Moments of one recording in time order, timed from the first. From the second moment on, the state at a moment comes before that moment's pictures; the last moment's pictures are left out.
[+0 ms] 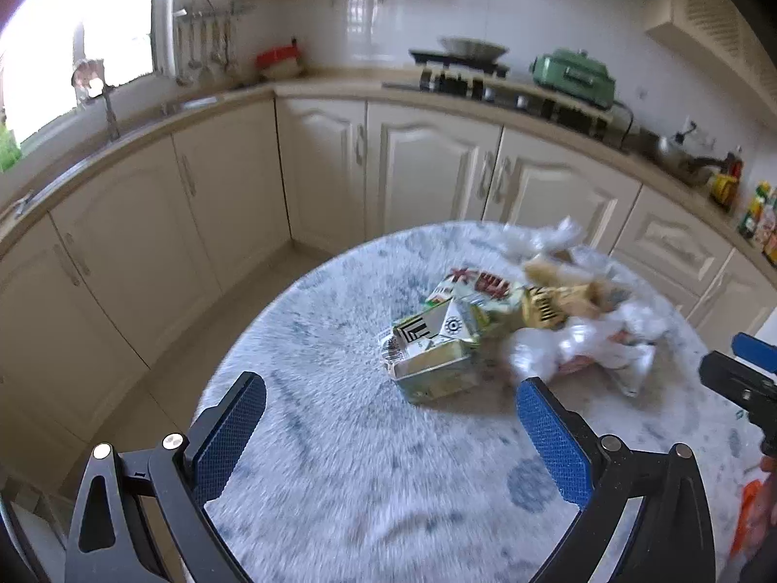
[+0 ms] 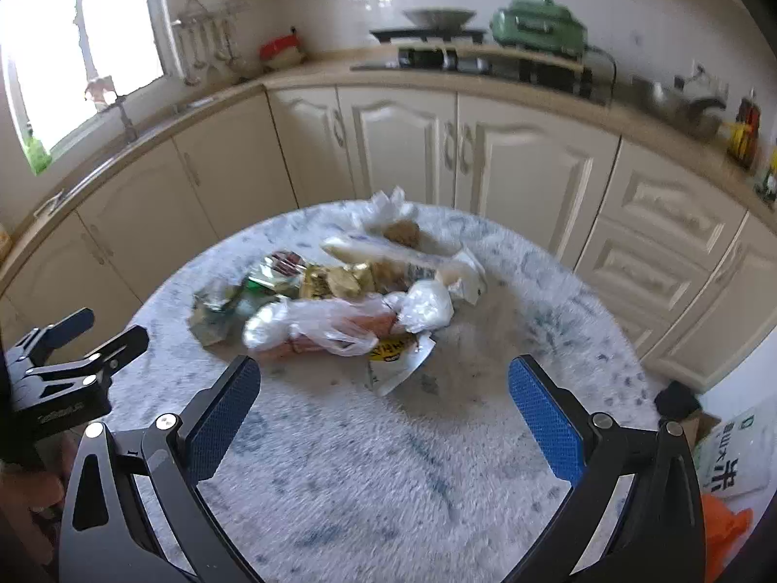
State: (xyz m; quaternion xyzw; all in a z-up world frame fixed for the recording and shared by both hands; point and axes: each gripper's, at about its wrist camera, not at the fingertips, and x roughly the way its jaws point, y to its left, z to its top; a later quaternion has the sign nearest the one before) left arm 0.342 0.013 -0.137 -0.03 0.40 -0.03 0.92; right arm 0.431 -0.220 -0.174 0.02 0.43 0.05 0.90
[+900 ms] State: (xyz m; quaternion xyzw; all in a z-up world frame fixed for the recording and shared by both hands) left arm 0.505 0.038 -0.207 -0.08 0.43 -0.08 0.90; right arm 0.521 -0.220 -0.241 0.09 0.49 0.10 0.86
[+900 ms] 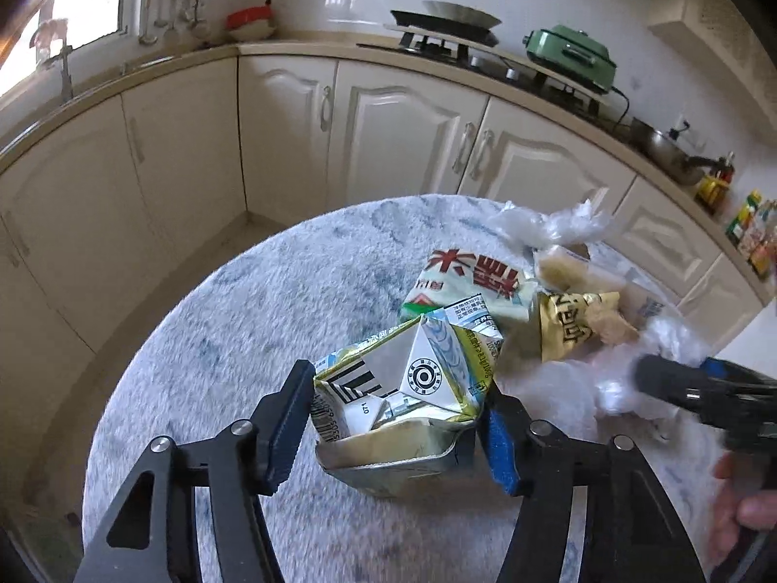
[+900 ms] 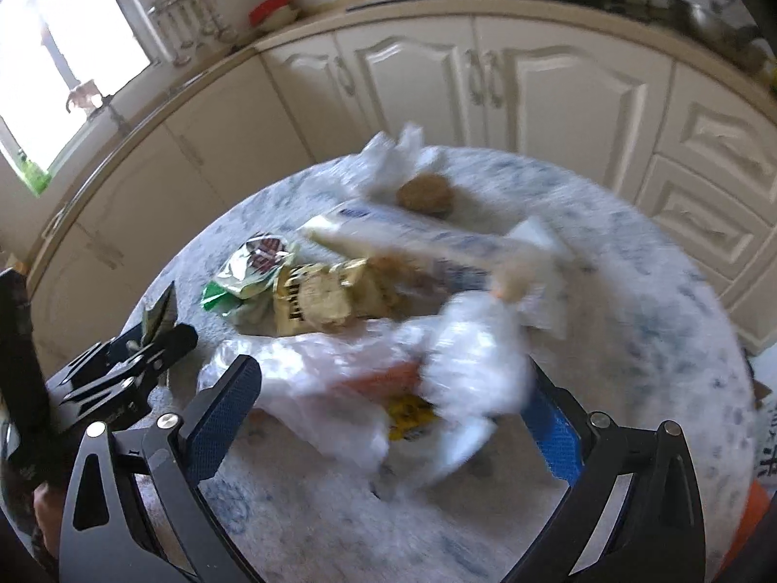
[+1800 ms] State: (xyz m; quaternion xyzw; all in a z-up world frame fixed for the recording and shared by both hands) left arm 0.434 0.053 -0.198 -0.09 0.41 -0.07 0.90; right arm 0.519 -0.168 -0.257 0.15 0.51 0.08 0.84
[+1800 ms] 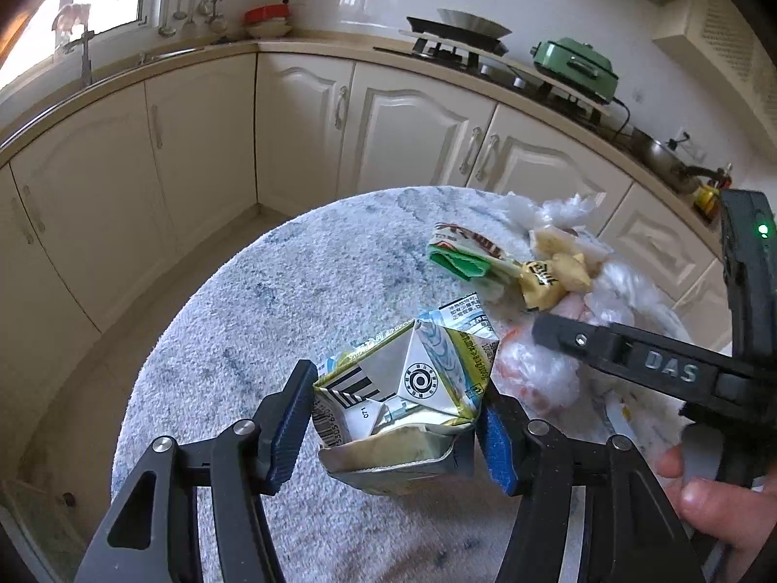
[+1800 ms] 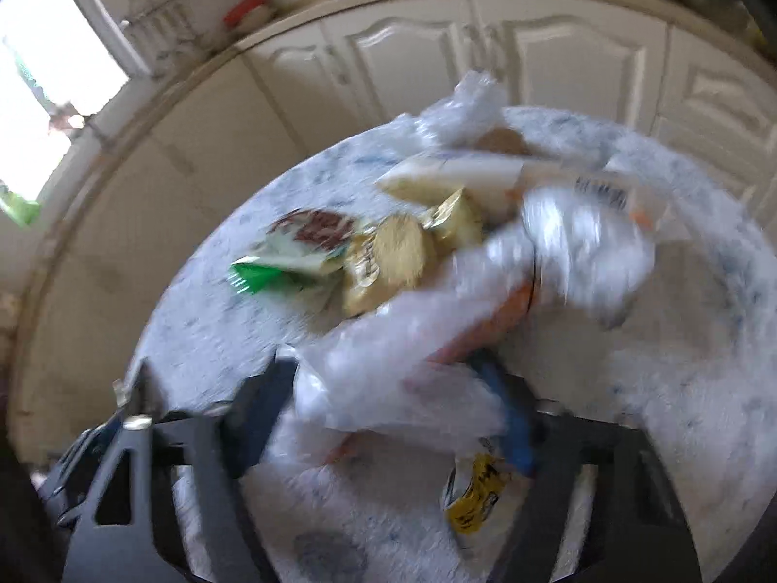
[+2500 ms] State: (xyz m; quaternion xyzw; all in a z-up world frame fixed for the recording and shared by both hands) left arm 0.383 0.044 -0.172 -0.08 0.40 -0.07 0.91; right arm 0.483 -0.181 -0.260 0.21 0.48 0.10 0.84
